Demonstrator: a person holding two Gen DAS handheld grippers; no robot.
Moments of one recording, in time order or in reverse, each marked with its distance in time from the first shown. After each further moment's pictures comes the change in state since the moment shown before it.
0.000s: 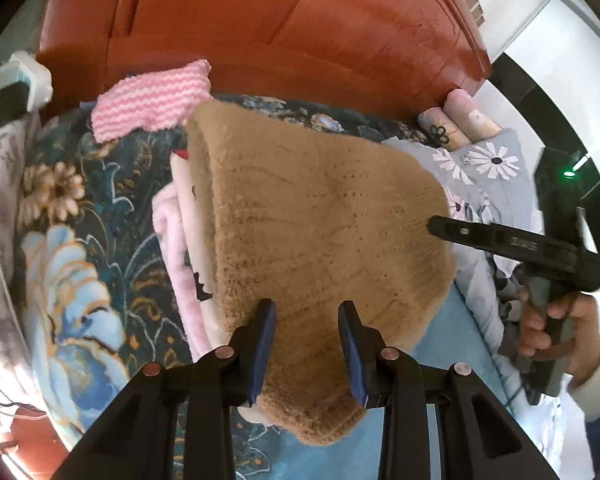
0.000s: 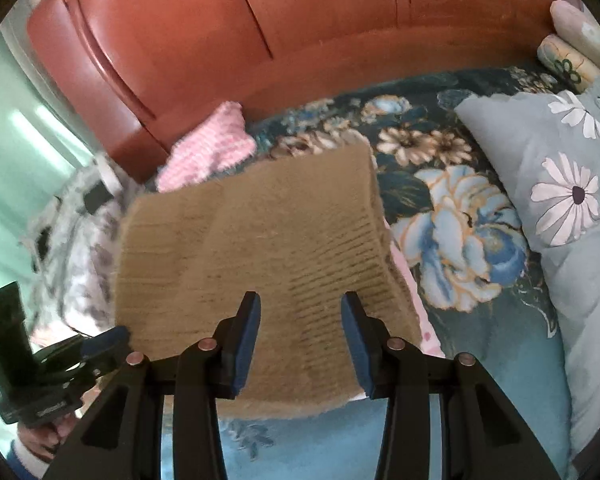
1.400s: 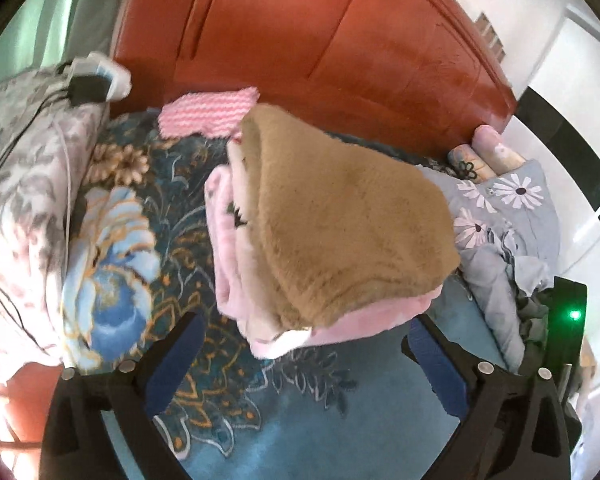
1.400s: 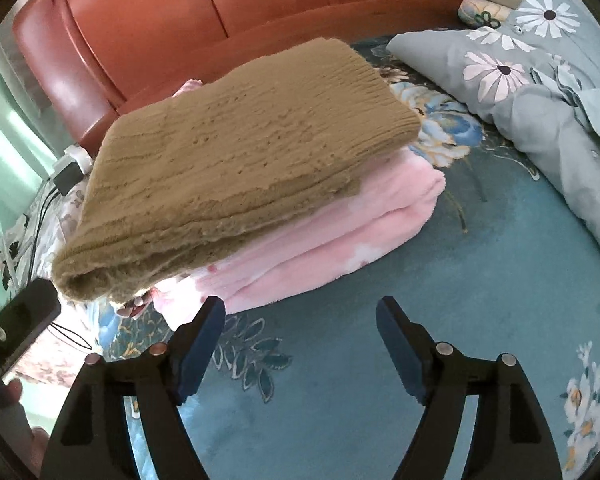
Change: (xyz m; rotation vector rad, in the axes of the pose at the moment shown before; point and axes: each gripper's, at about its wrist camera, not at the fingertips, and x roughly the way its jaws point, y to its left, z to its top) left arm -0.033 -0.022 -0.072 -0.081 -0.176 0.165; right arm 0.000 0.038 -0.158 0.169 -0.101 -0.134
